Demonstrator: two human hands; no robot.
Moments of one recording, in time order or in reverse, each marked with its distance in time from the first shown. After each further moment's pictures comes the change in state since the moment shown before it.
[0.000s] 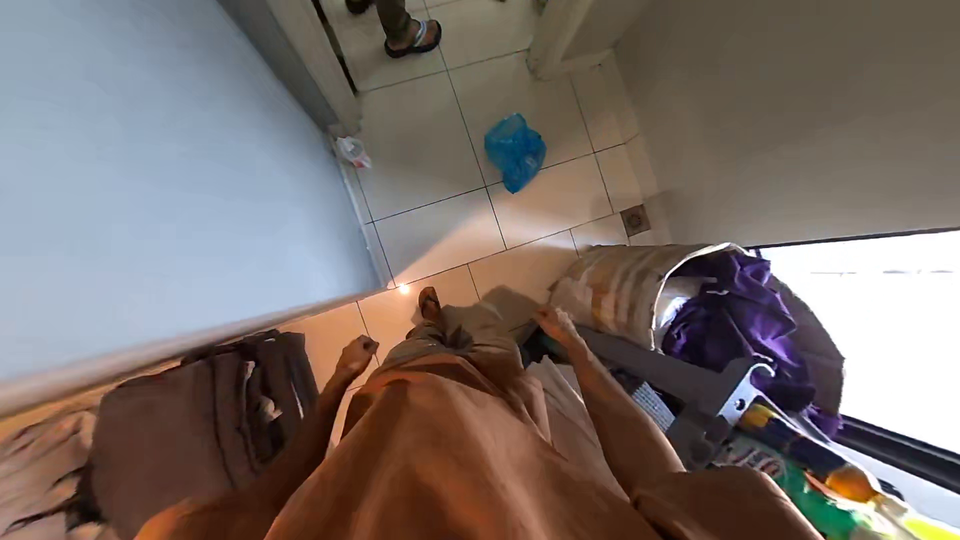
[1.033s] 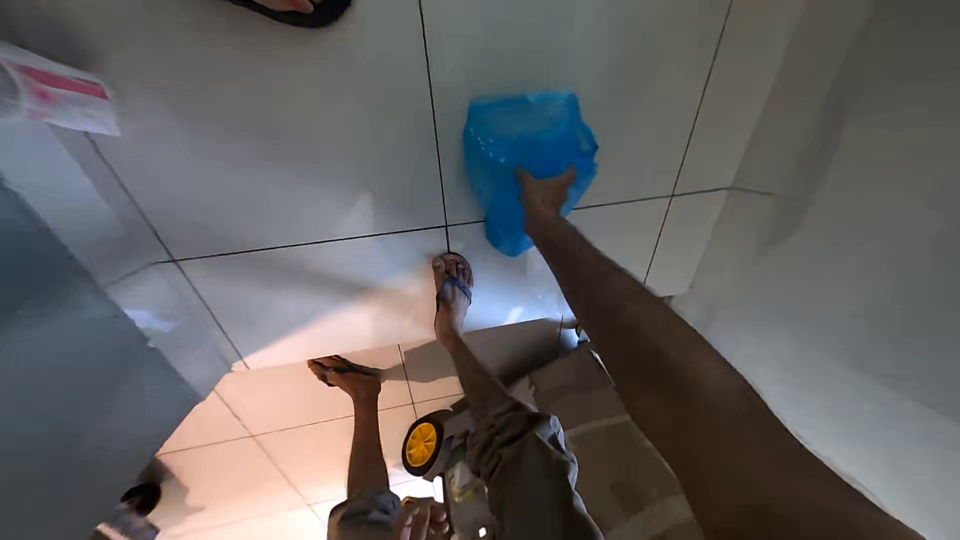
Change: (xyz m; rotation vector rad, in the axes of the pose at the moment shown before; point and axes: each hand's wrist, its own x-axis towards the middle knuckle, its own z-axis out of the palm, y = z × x) left_hand 0.285 0.378 0.208 -1.120 -0.044 -0.651; right_hand 0.747 -0.235 -0.237 0.396 0.480 0.183
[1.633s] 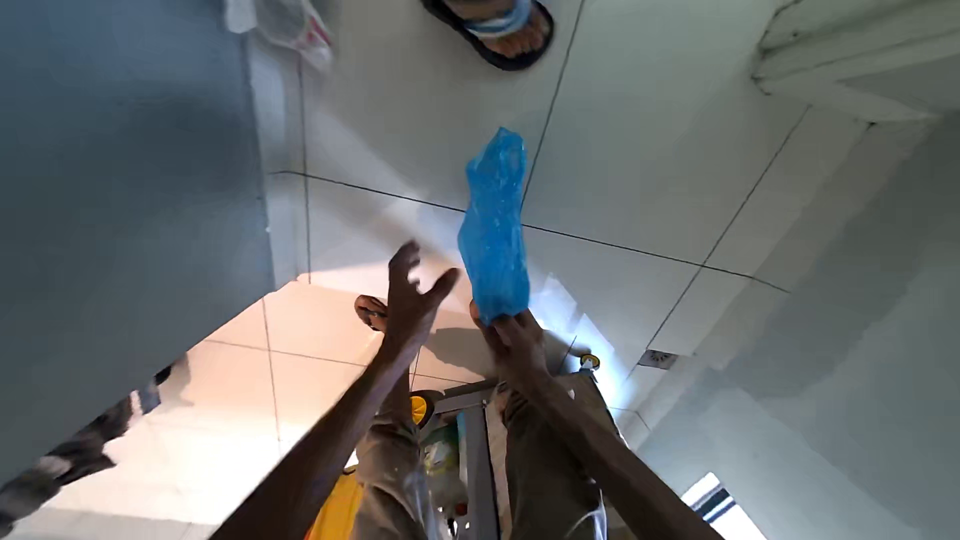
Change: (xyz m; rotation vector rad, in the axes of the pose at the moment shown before) left_hand 0.018 0.239 -0.039 0.100 0.151 0.772; right_hand -0.312 0.083 -0.084 -0.099 -0.581 -1.165
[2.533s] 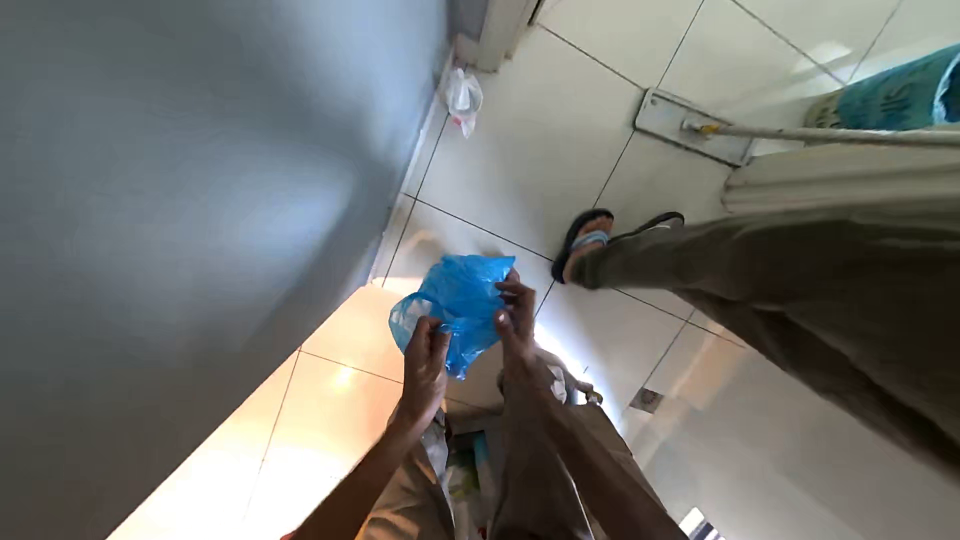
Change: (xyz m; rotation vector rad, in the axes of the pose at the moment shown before) left_hand -0.132 -0.049 -0.228 -0.389 0.146 0.178; right_hand 0.026 -0.218 0.150 0.414 -0.042 0.169
